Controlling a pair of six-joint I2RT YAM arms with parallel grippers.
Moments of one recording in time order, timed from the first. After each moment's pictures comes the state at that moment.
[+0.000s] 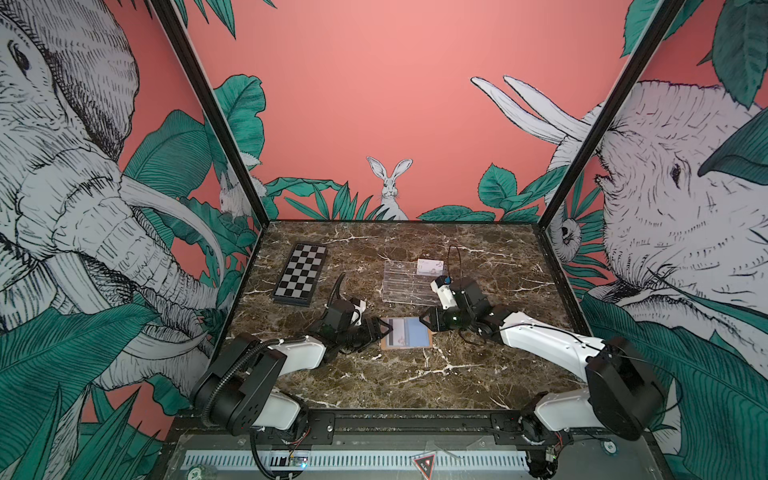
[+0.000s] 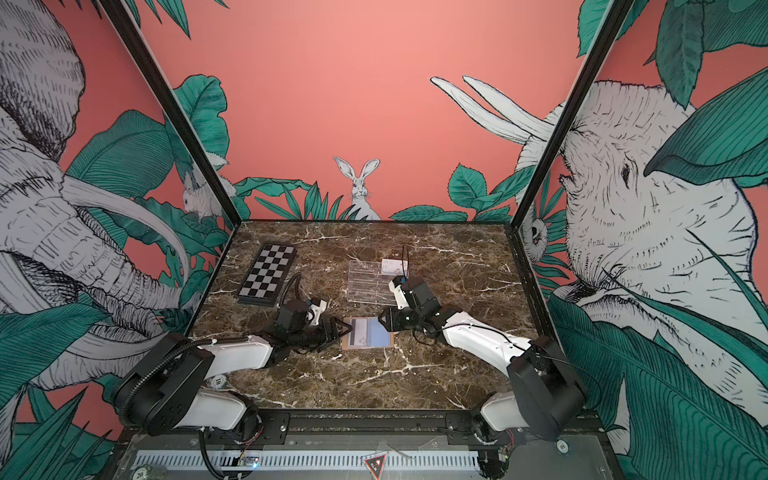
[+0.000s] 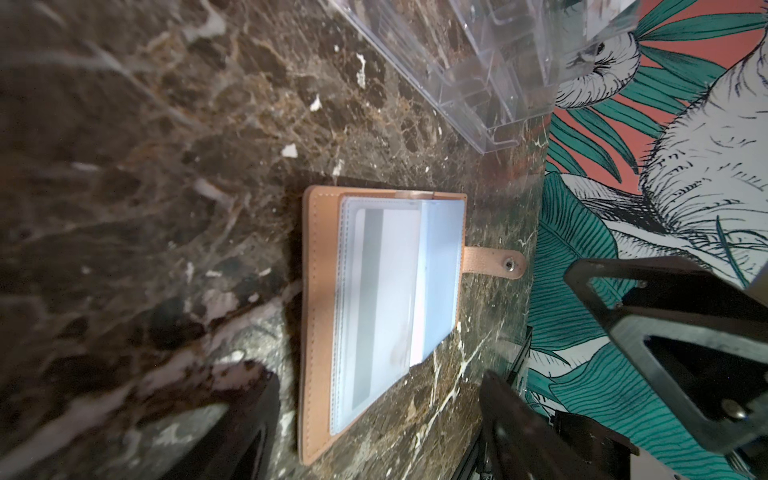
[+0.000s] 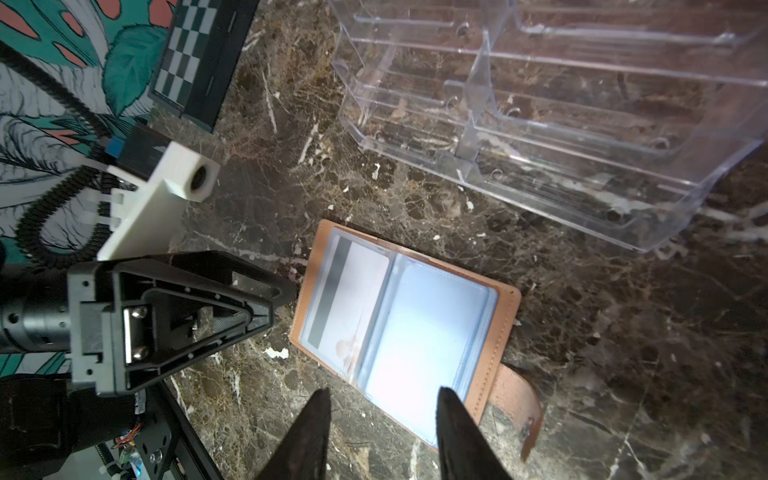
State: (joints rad) left arm -0.54 1.41 0.37 0.32 0.52 -0.95; right arm 0.67 1.41 0.77 -0.18 -0.30 0.48
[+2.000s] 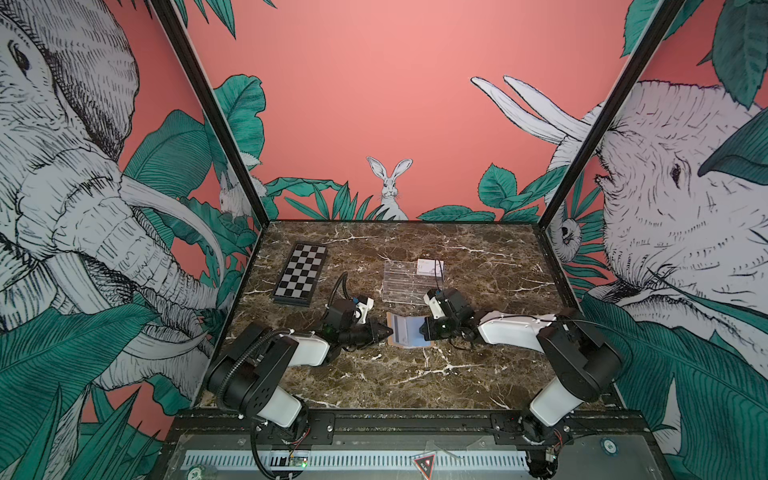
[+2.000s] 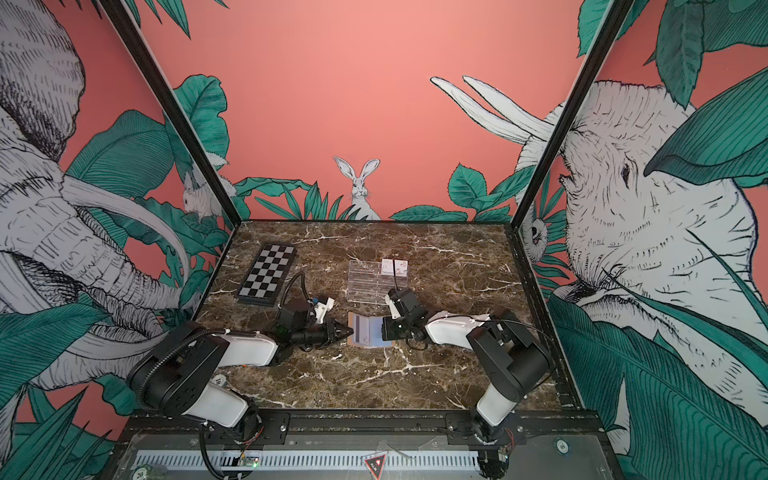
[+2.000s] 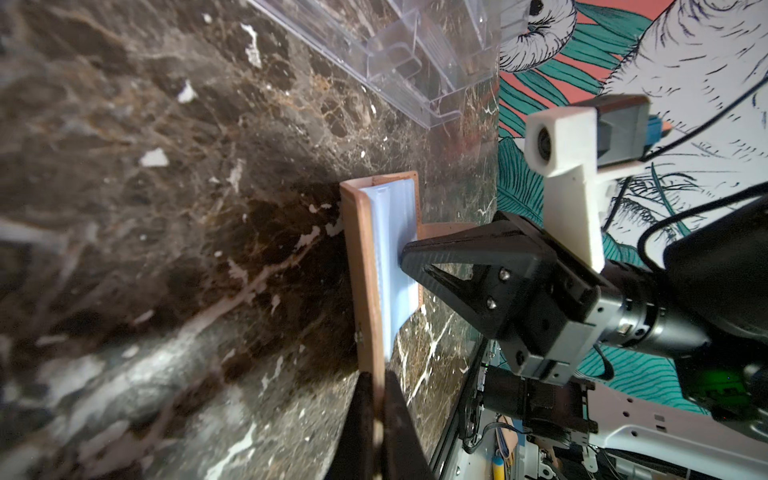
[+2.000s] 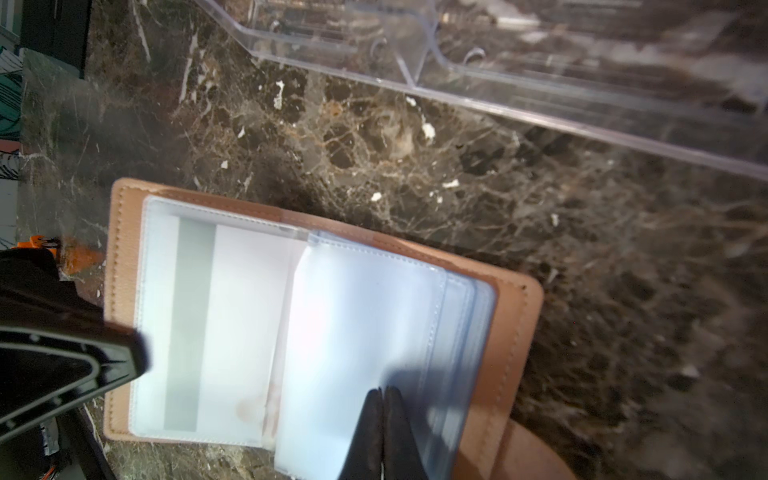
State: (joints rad) left arm -0.53 1.51 0.37 0.52 0.66 -0.91; right arm 0.69 1.64 0.73 -0.03 -0.28 0.52
